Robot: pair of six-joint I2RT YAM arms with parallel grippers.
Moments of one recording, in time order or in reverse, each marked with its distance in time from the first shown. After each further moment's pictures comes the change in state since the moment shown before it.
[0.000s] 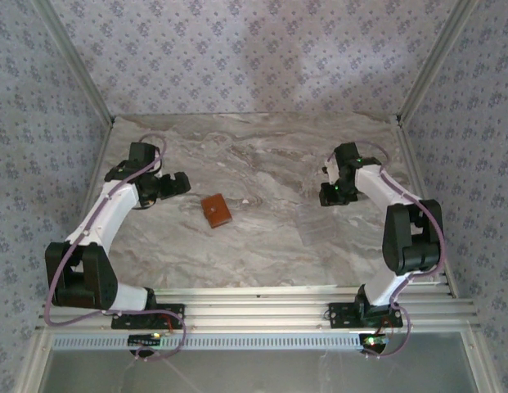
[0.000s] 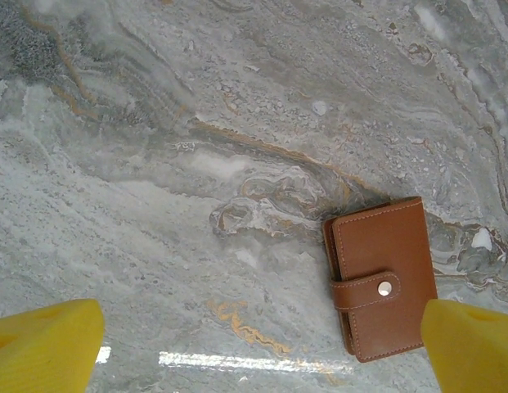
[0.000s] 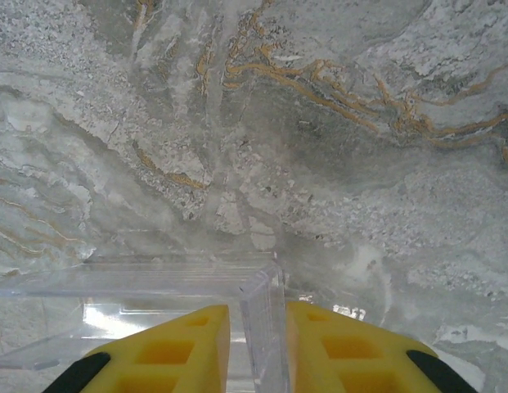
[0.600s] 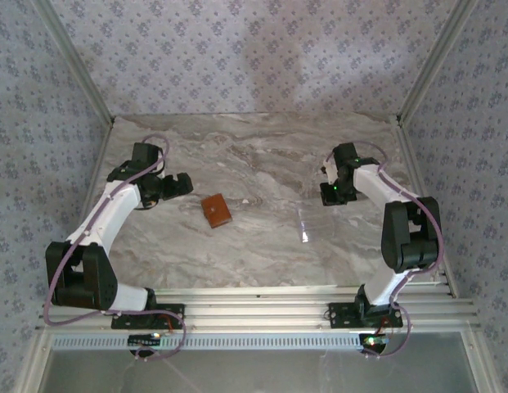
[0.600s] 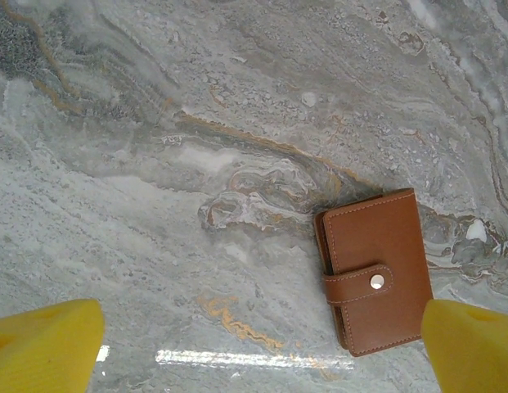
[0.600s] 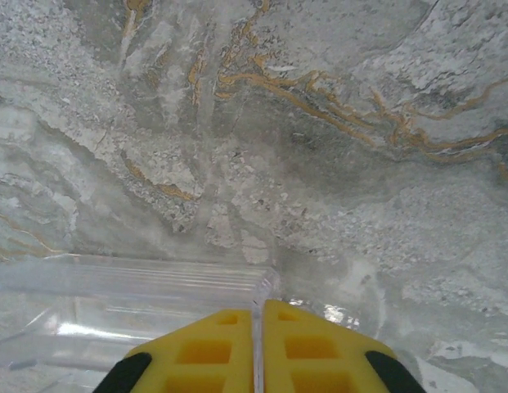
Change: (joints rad) left arm -0.023 0.000 -0.004 0.000 -0.001 -0.004; right arm 0.010 0.017 0.002 0.021 0.026 -0.008
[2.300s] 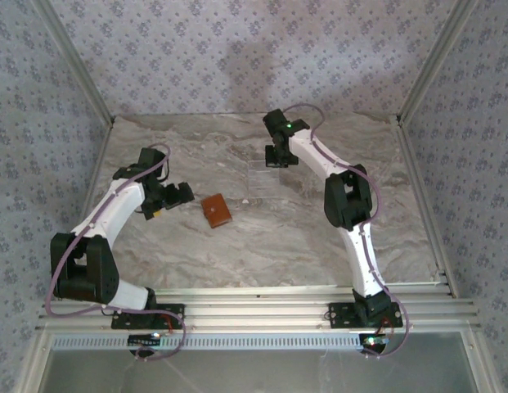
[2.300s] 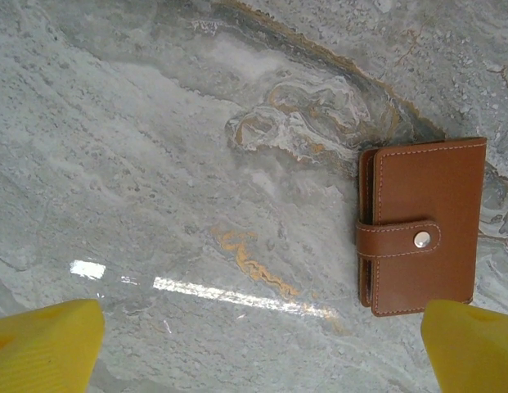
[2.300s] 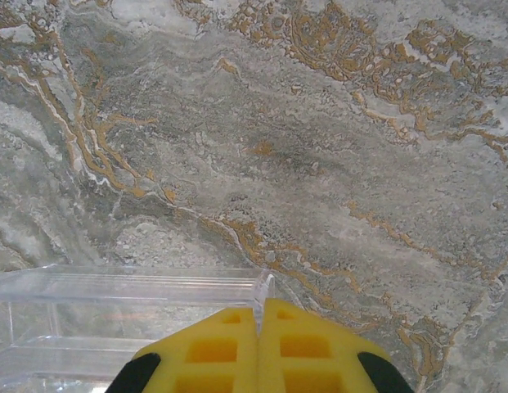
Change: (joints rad) left arm -0.016 0.047 -0.011 -0.126 -0.003 -0.123; right arm 0.307 0.647 0.964 -0.224 0.198 0.423
